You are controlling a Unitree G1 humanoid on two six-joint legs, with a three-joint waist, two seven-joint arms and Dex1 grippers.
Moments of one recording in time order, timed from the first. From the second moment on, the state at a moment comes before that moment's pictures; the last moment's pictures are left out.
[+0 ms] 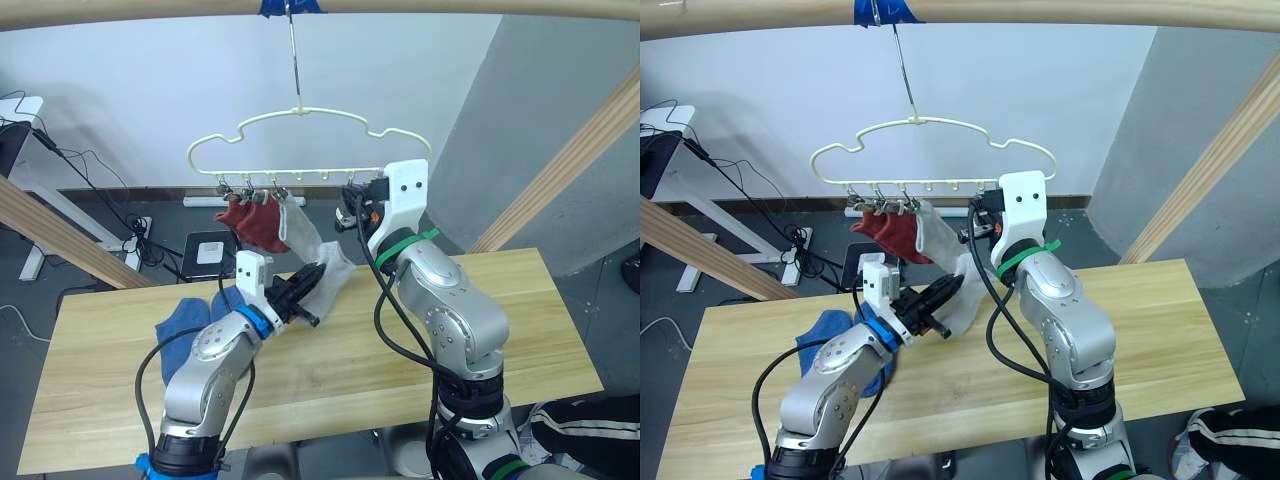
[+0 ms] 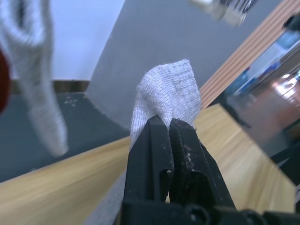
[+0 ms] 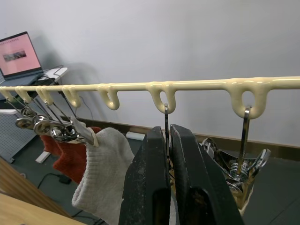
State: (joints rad) left arm -0.12 0.21 0.00 -0.31 -0.48 0.48 -0.51; right arm -0.53 0.14 0.14 -0.48 0.18 0.88 0.04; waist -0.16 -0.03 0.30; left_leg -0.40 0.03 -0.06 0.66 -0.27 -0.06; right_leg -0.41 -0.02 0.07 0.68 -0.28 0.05
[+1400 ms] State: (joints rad) left arm -0.24 0.24 0.05 -0.30 -0.62 0.58 -0.47; right arm -0.49 0.04 0.14 -0.58 0.32 0.98 0.13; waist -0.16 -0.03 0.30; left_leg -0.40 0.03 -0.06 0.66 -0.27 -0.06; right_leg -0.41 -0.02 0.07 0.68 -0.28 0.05
